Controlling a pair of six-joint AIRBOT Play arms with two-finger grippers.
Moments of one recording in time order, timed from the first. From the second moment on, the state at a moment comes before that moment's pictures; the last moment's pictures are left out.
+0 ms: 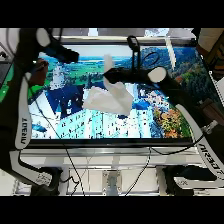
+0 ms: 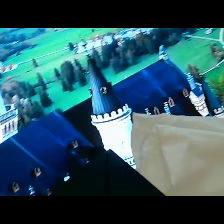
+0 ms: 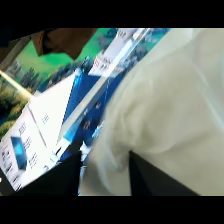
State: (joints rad) left arm -0.21 -1.66 2.09 1.57 -1.35 -1.47; right arm 0.47 -1.44 1.41 -0.70 0.62 1.07
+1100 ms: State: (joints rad) left arm -0.15 -1.71 1.95 1.24 -1.38 -1.39; right arm 0.20 -1.39 1.29 -1.08 1.04 1.31
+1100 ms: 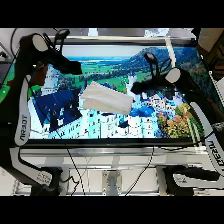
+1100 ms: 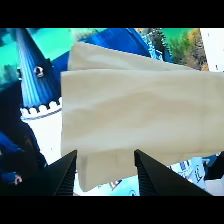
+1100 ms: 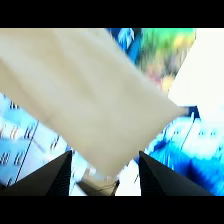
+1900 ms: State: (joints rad) left arm -0.15 -1.91 1.94 1.13 -1.54 -1.38; right arm 0.19 -1.44 0.82 -0.59 0.53 1.41
